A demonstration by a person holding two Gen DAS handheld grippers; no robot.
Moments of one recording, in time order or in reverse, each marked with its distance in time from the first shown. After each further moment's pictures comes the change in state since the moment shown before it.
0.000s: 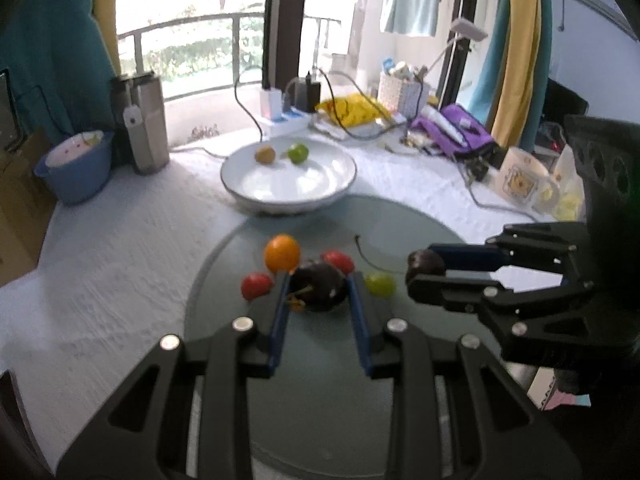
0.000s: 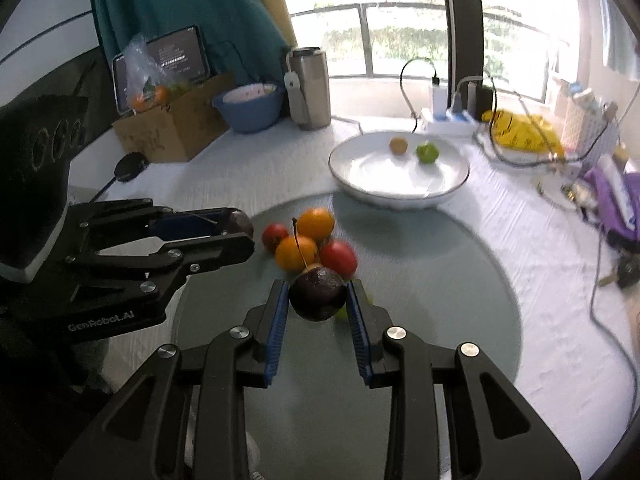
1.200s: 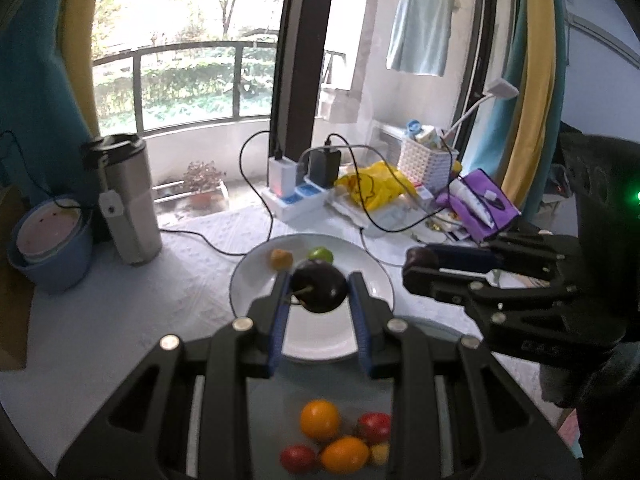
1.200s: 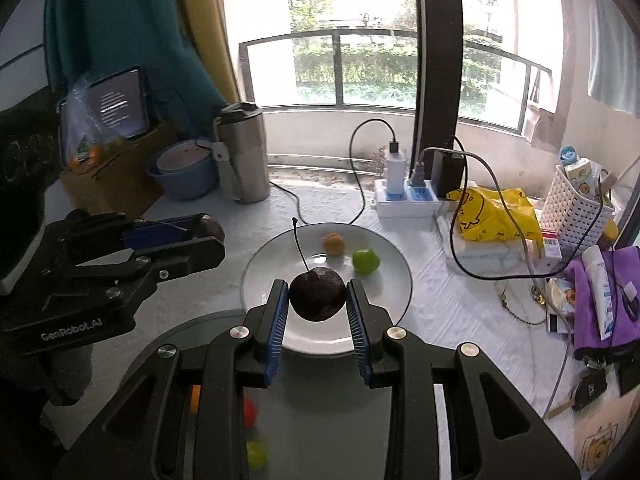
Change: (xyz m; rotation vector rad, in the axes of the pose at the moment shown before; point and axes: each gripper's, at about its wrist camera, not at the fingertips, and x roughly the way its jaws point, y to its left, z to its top) left arm 0.061 0.042 0.111 -0.024 -0.107 -0.031; right arm 0.043 -0.068 0.108 -0.012 -0.076 -0.117
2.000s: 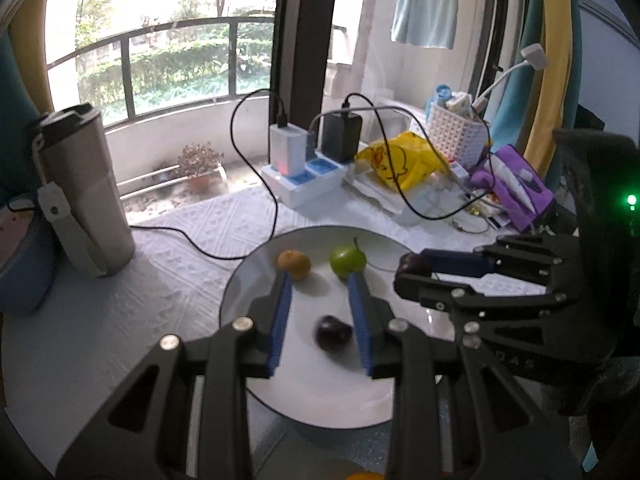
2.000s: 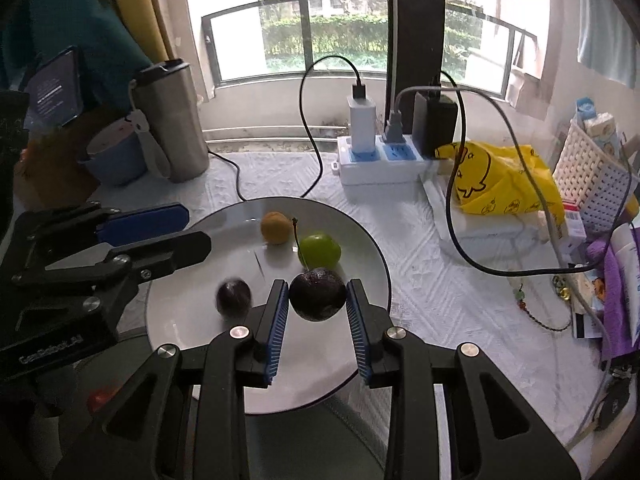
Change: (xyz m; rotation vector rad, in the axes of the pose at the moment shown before) left arm 0.092 0.022 0.005 0.024 0.091 0.002; right arm 0.093 -0.042 -0.002 0.065 0.116 -0.067
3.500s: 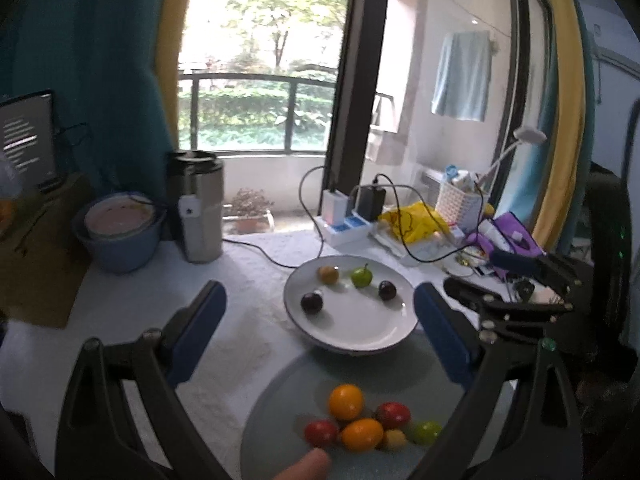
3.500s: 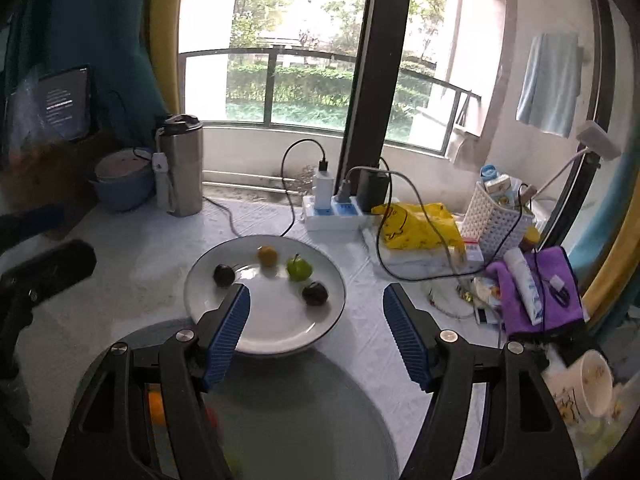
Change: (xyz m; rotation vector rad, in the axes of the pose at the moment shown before) left arm -0.153 -0.015 -0.046 -0.134 -0.254 0.164; right arm -0.123 0.058 -0.030 -0.040 -0.196 -0.230
